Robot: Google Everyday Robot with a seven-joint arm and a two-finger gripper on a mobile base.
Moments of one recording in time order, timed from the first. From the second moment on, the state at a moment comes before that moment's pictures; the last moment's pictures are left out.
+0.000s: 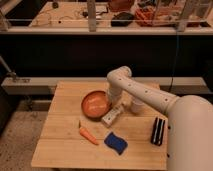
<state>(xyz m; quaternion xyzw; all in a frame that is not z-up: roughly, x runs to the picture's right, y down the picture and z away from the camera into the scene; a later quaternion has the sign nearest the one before) 0.035 0.093 0.891 -0.18 -0.27 -0.62 0.71</state>
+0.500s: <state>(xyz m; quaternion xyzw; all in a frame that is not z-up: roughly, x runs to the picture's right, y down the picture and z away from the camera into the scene) -0.045 0.124 0.863 -0.17 -0.29 -0.71 0.62</state>
